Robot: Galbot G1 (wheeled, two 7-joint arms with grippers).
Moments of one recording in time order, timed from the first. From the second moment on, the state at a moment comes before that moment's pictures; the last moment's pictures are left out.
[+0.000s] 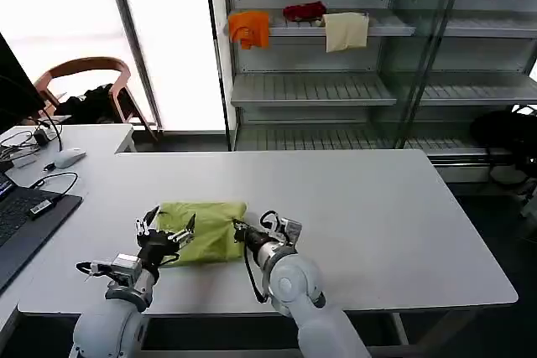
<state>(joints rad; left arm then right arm) 1.29 -1.30 -0.57 -2.05 -0.09 0.42 0.07 -0.89 1.56 0.04 1.76 0.95 -0.59 0.48</state>
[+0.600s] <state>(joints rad) 1.28 -1.31 -0.55 -2.05 -0.09 0.42 0.07 -0.89 1.36 0.19 1.83 1.00 -0.59 0.43</state>
